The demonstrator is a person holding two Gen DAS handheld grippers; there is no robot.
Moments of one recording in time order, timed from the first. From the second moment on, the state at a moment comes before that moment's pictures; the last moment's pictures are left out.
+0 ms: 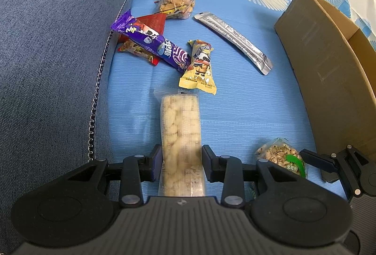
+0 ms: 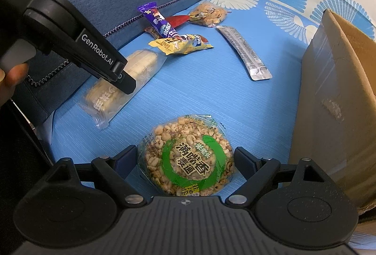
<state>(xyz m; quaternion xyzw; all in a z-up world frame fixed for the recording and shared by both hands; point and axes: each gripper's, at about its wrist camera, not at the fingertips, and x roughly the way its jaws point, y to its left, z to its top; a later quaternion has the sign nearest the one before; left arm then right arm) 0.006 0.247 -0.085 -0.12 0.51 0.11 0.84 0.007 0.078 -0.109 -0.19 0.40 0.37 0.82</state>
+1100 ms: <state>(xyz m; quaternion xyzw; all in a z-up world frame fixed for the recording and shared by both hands) 0.006 0.247 -0.087 -0.12 0.51 0.11 0.84 0.005 0.078 -0.108 -0.19 0.39 0.37 0.82</state>
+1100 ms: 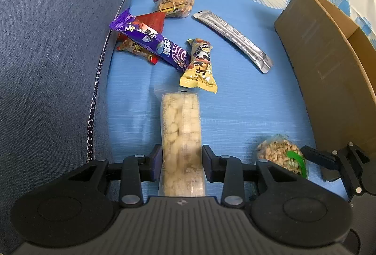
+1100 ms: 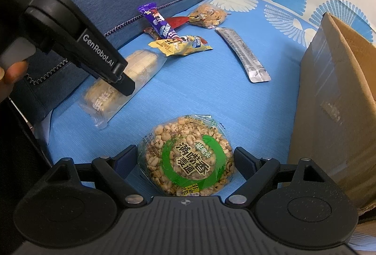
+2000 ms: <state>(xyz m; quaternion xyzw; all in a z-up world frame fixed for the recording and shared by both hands) -0.023 0.240 -0.054 -0.14 0.42 0.08 0.89 -0.003 0.066 -0.061 -0.17 0.28 0.37 0.87</state>
